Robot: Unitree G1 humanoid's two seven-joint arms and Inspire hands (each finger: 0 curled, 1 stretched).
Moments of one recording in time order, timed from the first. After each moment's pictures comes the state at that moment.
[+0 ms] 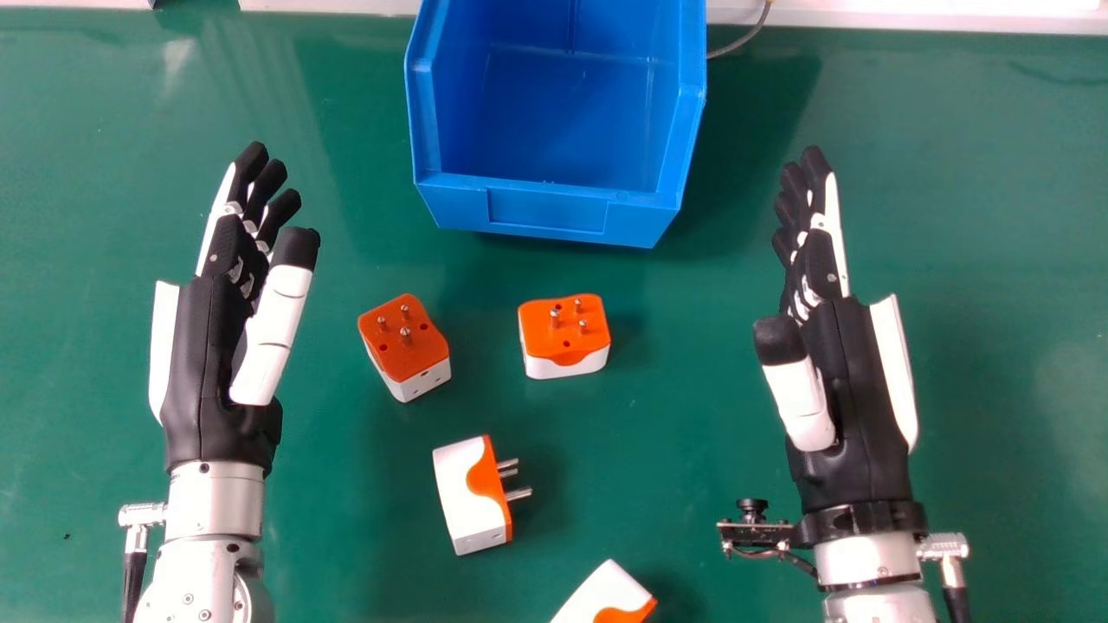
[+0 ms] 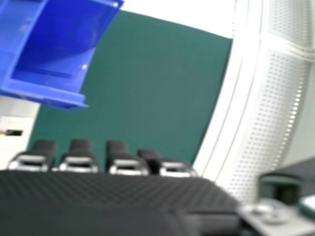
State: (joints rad) left arm -0.08 0.13 0.22 0.52 -0.14 -0.71 -0.15; right arm 0.15 0.05 0.10 0.15 -0.16 -0.60 -0.07
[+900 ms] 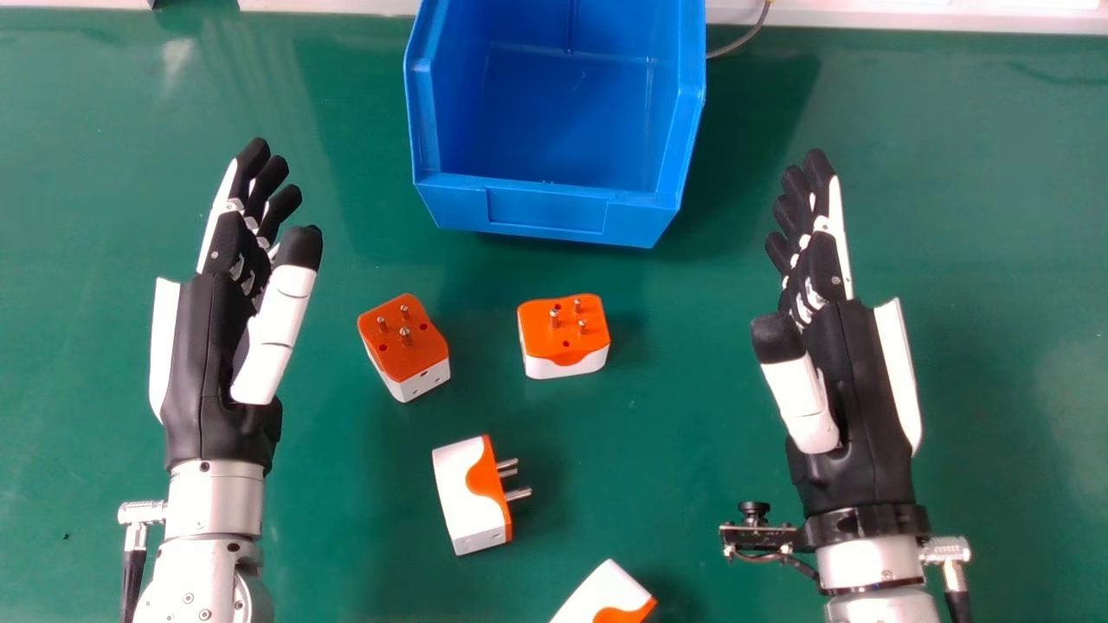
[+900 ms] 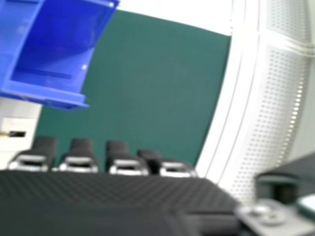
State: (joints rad) left arm -0.09 0.13 0.22 0.54 -0.13 -0.73 -0.14; right arm 0.16 0.05 0.11 0.13 -0.13 -0.58 -0.06
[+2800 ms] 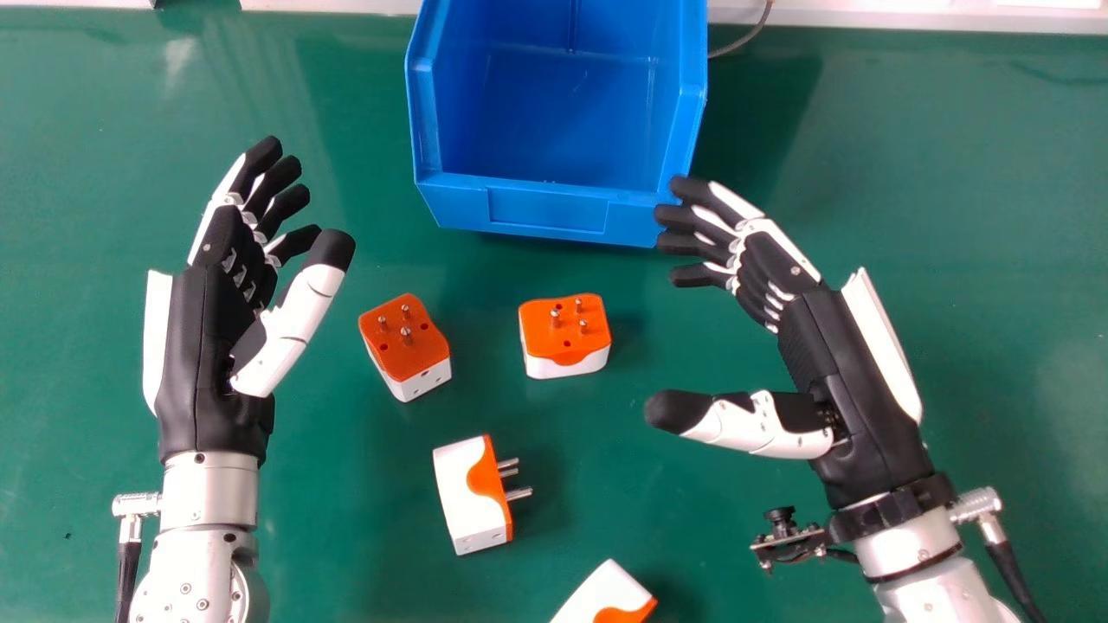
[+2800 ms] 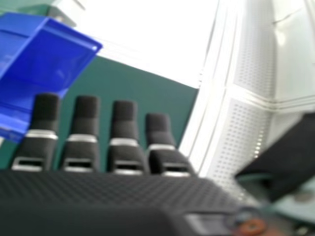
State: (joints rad) left arm -0.12 0.15 0.22 0.57 -0.12 -0.75 -0.11; right arm 0.08 -0.13 0.10 0.19 -0.08 -0.69 0.15
